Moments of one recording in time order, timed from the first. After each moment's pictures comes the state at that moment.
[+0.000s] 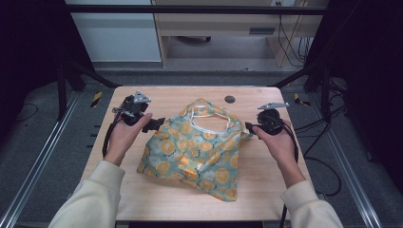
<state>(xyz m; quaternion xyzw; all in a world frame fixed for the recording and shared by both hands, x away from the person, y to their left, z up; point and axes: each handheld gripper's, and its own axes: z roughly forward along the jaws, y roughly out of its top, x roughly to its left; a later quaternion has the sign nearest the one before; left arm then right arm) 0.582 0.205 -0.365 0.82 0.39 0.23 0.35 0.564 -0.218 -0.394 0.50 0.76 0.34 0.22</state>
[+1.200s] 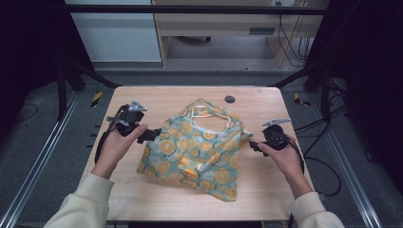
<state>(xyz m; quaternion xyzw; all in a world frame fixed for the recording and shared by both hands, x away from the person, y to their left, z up) 0.545 0.216 -0.368 0.83 0.40 0.20 0.34 0.541 -0.246 -0.448 0.51 0.79 0.31 0.17</state>
